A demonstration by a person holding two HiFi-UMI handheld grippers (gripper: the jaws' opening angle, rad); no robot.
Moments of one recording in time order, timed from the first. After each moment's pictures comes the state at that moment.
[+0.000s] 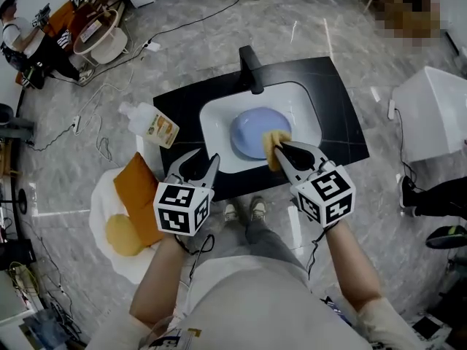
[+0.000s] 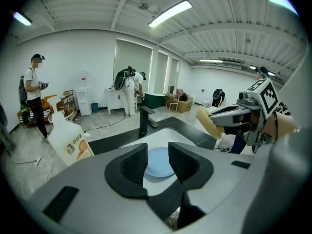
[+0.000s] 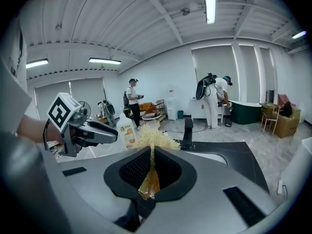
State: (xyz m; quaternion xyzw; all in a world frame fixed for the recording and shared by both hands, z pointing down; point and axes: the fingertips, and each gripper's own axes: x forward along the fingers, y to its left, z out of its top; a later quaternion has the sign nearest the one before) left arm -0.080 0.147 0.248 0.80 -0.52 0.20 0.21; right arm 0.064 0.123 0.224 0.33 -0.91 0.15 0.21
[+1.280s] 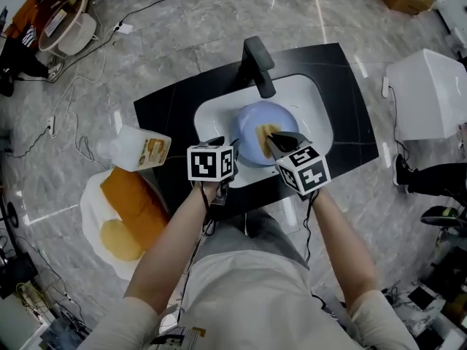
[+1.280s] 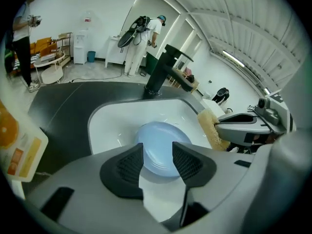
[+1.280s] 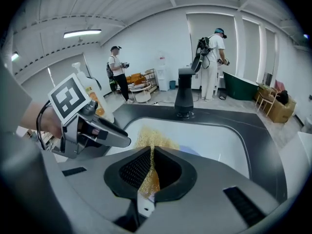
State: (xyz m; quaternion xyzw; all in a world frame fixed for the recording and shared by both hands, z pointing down) left arm -0.071 0.022 0.448 0.74 -0.44 0.24 0.45; right arm 0.022 0.017 0.399 0.34 -0.83 0.24 0.36
